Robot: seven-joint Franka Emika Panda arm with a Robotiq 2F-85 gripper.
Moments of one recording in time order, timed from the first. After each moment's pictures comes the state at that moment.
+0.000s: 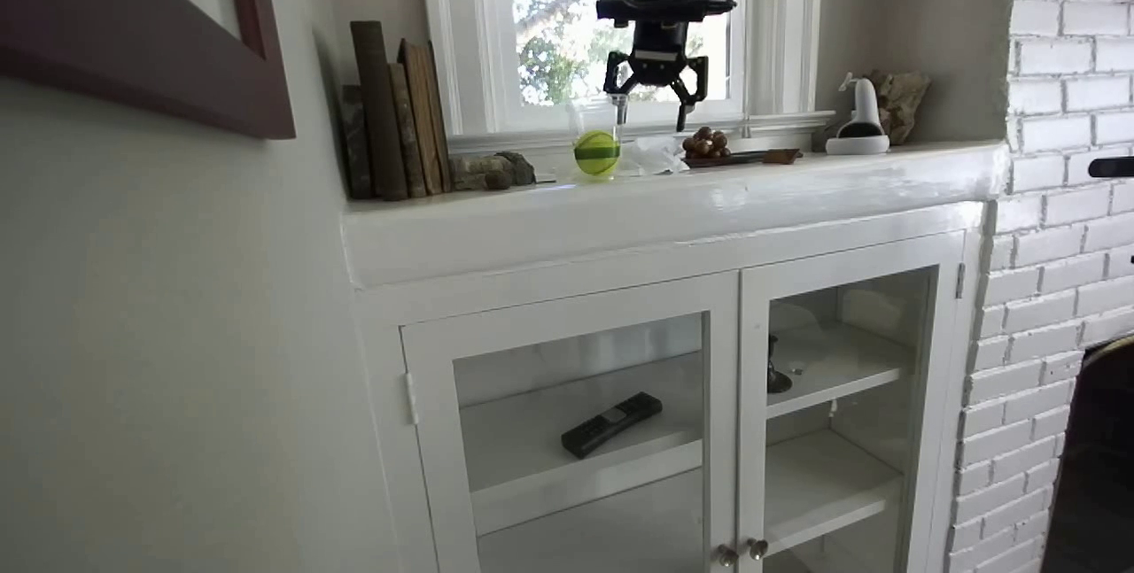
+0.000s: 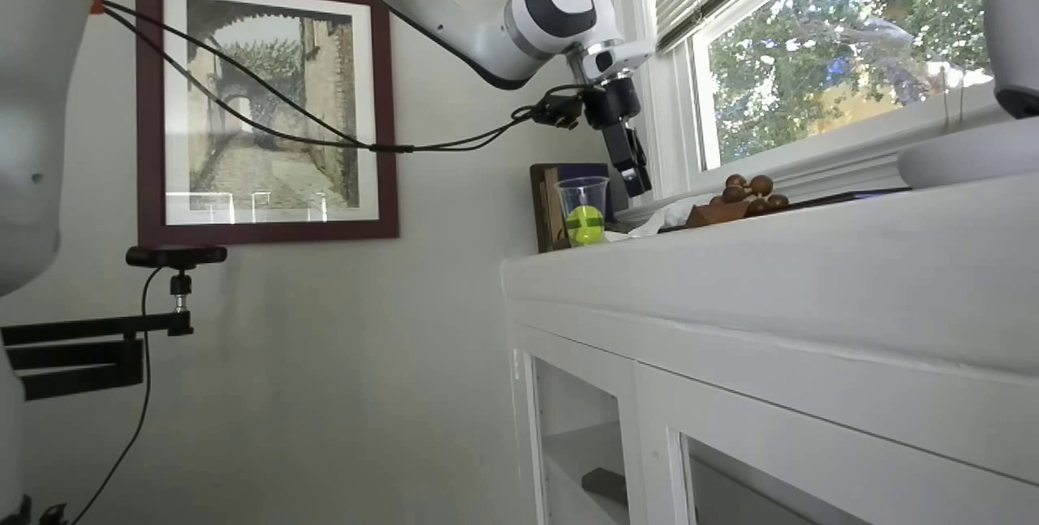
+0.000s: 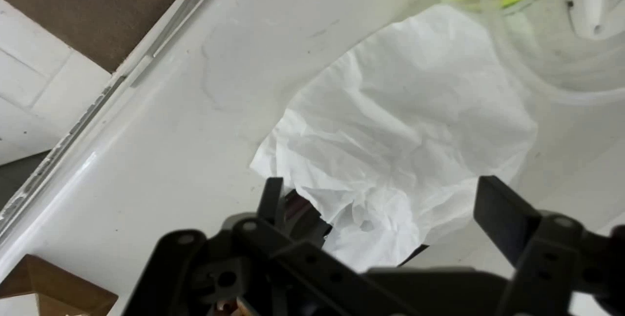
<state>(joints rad) 0.00 0.17 0.01 -1.64 -0.09 2.11 1.08</state>
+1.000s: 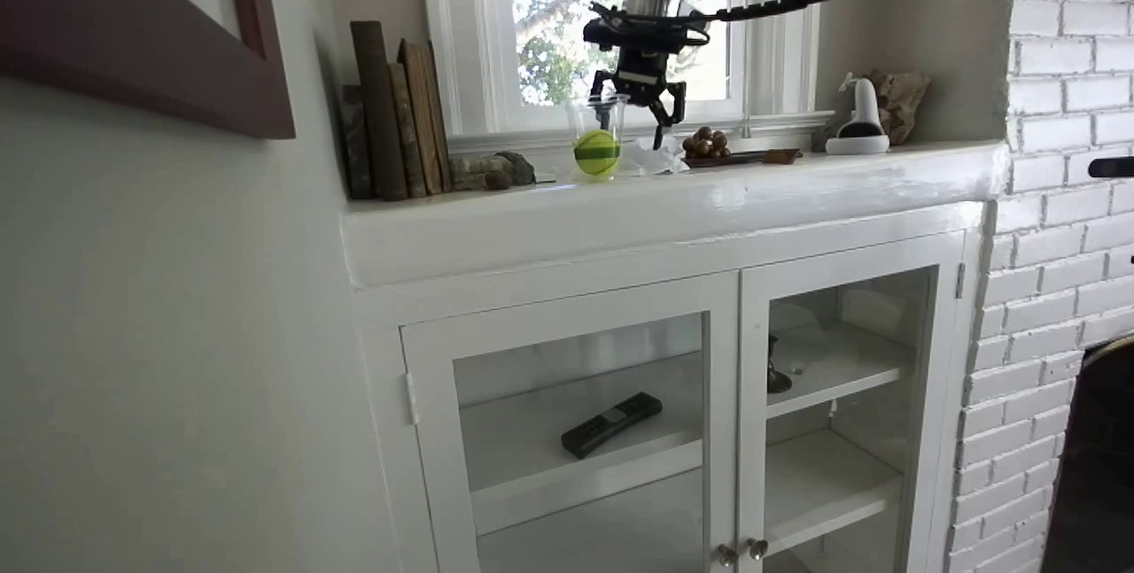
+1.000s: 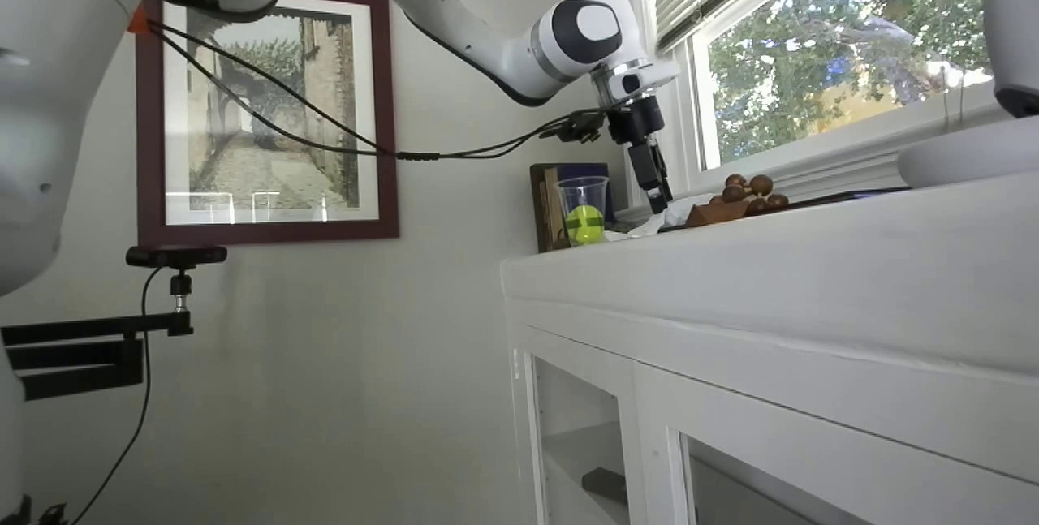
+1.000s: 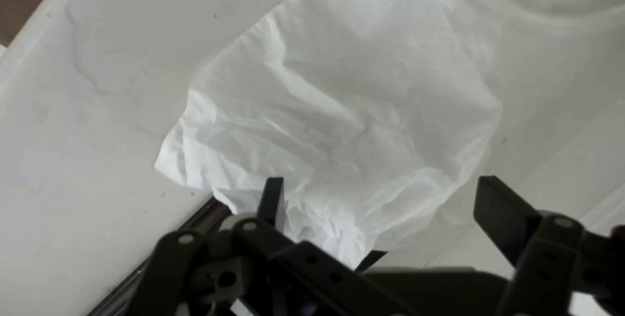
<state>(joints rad) 0.00 0.30 -0.01 -1.54 -0.02 2.19 1.04</state>
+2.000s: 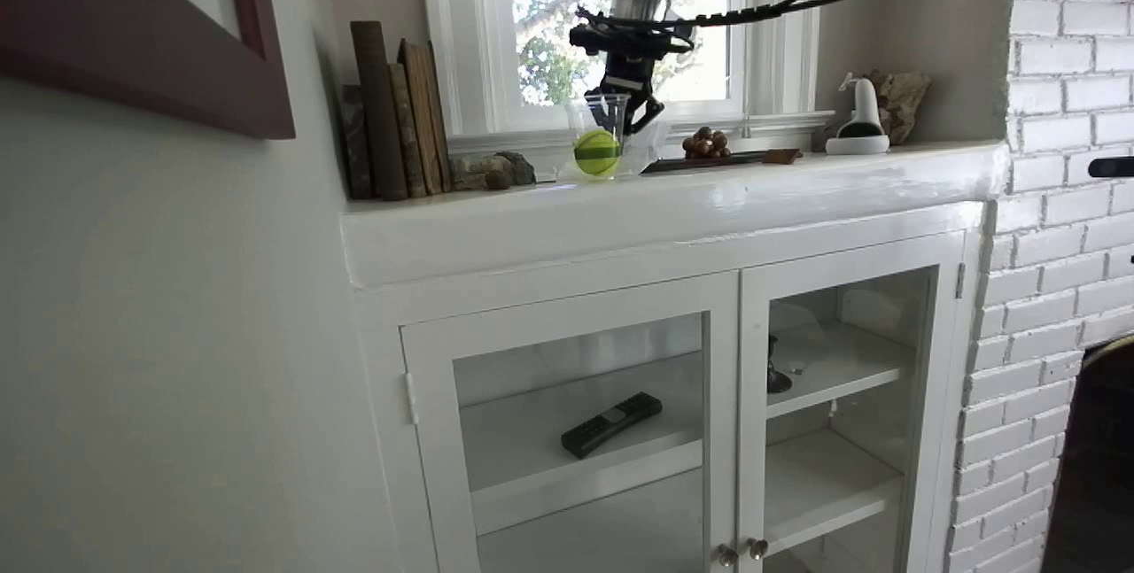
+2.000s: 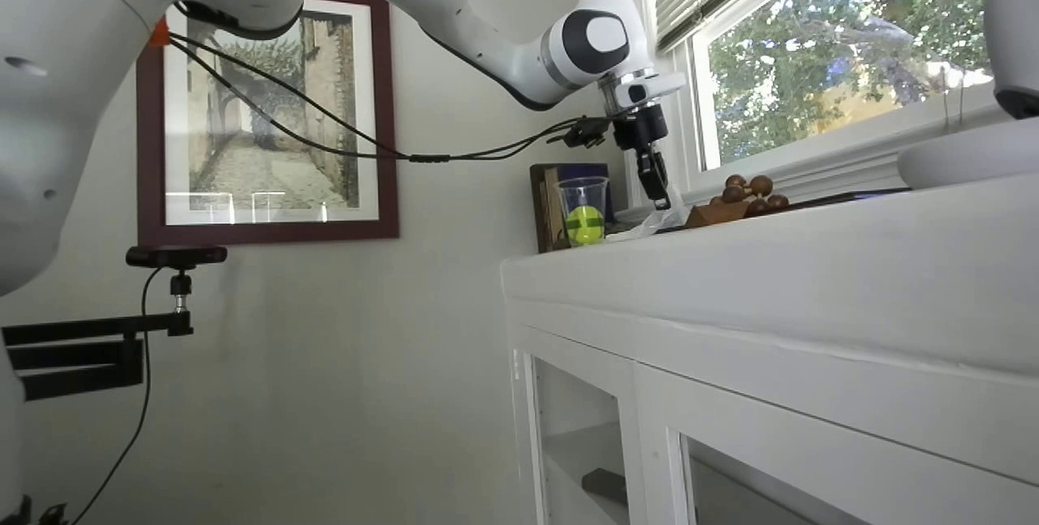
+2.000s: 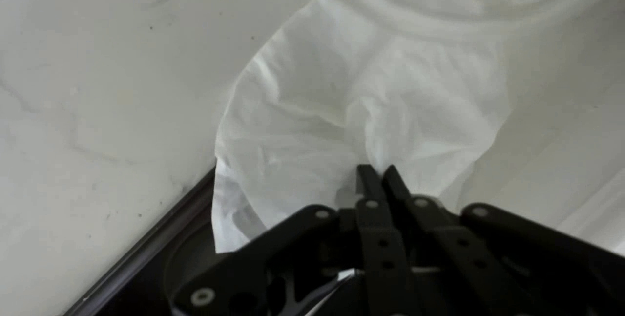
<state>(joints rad) 0.01 0.37 -0.01 -1.44 0.02 2.16 1.04</state>
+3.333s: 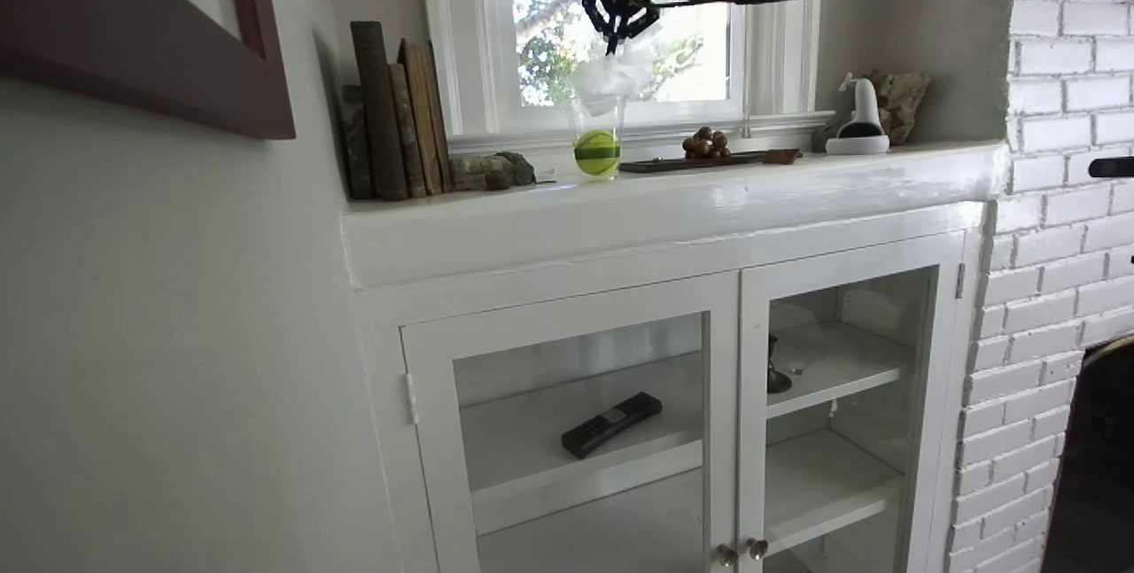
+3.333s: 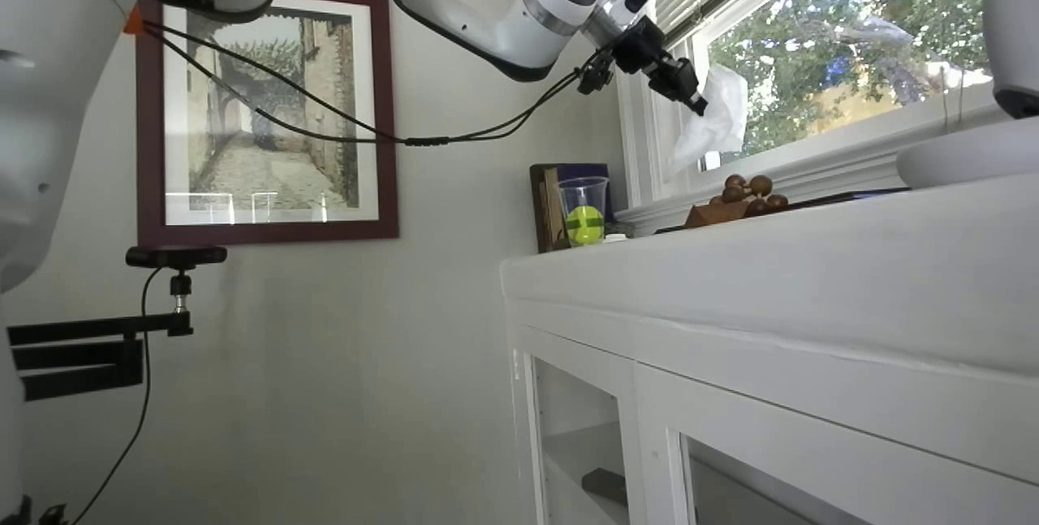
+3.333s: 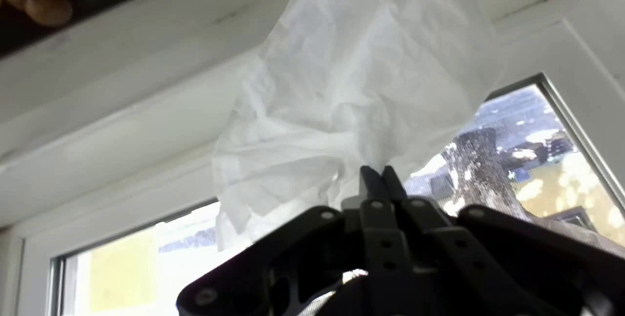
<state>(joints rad) 0.07 0.28 -0.09 -1.40 -0.36 2.46 0.88</state>
